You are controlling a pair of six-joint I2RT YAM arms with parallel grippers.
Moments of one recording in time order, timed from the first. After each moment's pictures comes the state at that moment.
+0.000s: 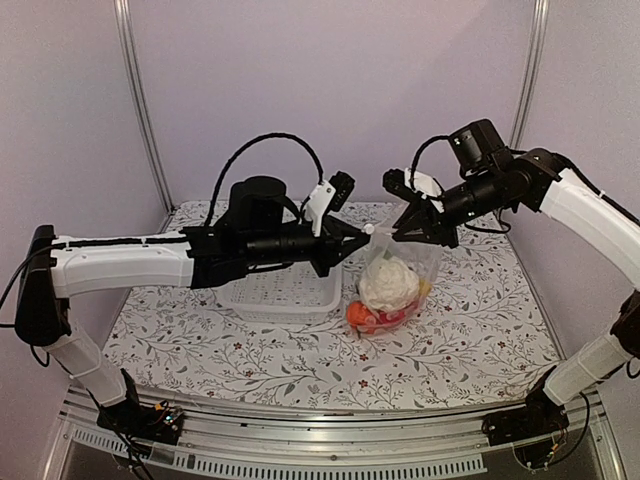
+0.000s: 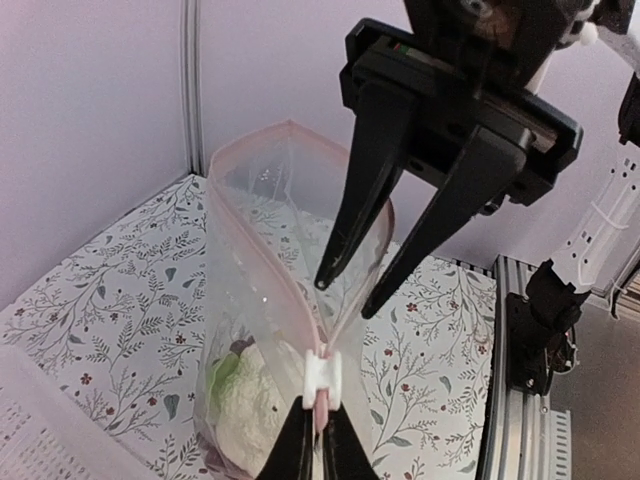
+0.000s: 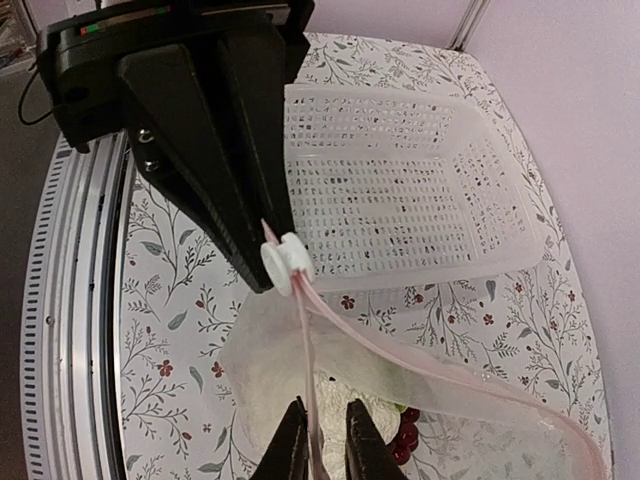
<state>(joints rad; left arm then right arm) -1.00 1.59 1.20 0.19 0.20 -0.08 0.64 1.45 1.55 -0.90 -0.48 -0.68</state>
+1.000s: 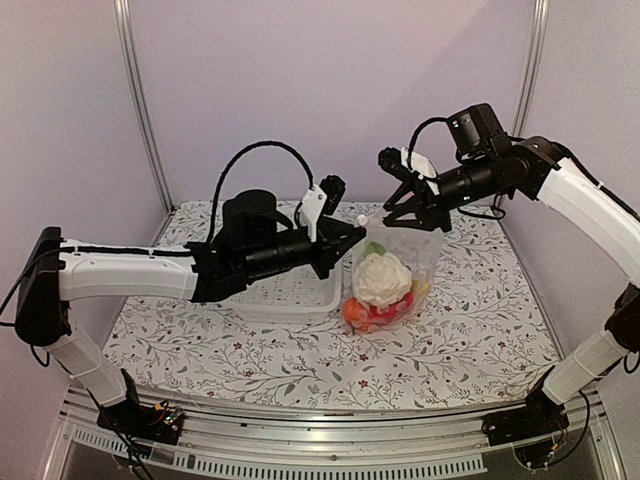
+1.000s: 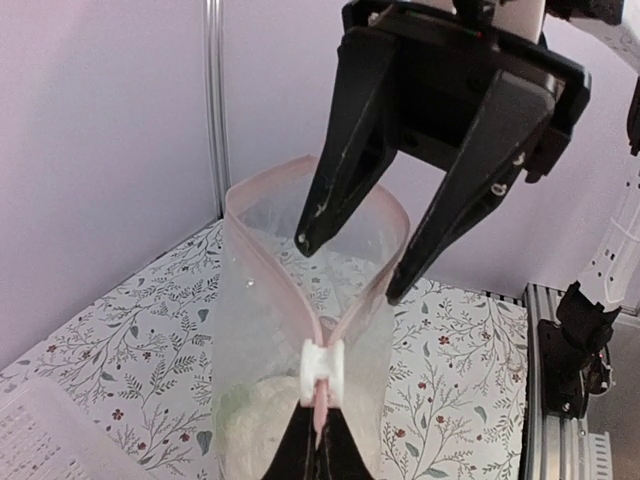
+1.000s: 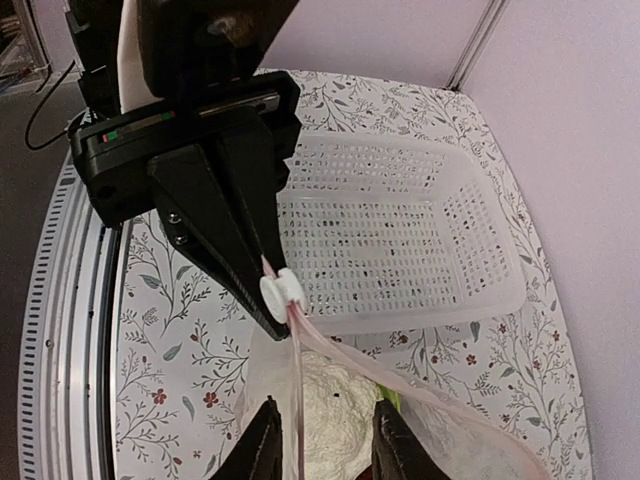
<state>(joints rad) -1.00 1.60 1.09 0.43 0.12 -0.03 0.65 1.50 1.64 -0.87 -0.53 -0.67</state>
